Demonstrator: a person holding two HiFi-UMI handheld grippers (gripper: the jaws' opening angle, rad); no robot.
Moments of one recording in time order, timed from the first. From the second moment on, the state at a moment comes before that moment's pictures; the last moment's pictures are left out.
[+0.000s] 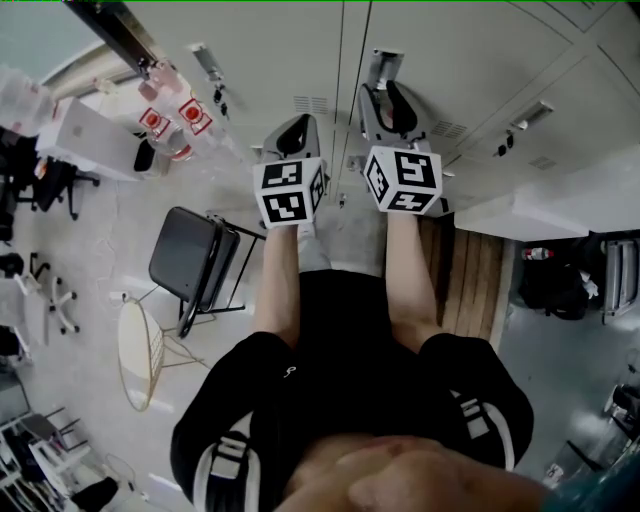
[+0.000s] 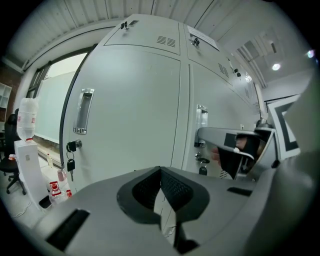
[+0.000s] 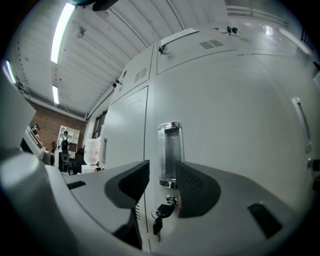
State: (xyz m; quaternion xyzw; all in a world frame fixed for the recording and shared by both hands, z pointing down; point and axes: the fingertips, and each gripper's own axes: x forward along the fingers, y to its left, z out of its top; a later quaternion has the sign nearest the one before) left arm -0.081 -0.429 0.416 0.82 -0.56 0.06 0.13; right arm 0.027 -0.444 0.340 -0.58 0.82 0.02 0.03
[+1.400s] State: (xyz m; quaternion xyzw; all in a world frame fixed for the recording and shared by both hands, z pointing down) left arm -0.063 -0.400 0.412 0.82 -0.55 0.06 0.13; right arm 0.015 -0.406 0.334 -0.55 0.83 0.04 -0.02
